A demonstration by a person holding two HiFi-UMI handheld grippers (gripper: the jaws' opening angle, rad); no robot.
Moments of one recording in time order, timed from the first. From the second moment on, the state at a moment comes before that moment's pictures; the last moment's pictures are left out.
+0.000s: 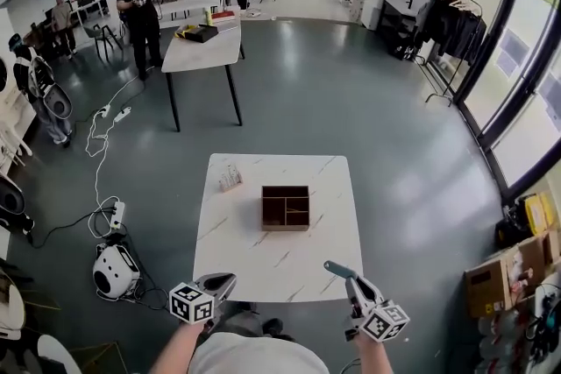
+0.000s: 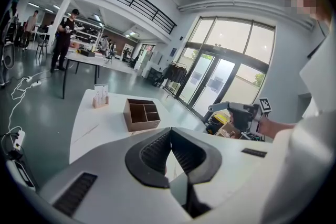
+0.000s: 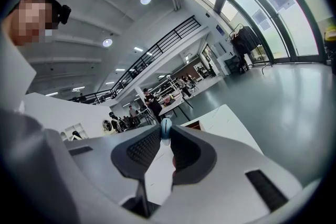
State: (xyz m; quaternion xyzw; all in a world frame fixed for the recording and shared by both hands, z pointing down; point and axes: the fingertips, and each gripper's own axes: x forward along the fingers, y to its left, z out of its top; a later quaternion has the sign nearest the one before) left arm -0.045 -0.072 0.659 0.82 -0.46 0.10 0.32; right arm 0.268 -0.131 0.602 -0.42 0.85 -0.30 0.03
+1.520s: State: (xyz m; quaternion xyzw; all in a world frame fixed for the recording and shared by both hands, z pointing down) left arm -0.097 -0.196 0.730 0.82 -0.41 0.15 0.36; right arm 0.167 -0.297 0.703 -0.41 0.84 -0.32 -0.12
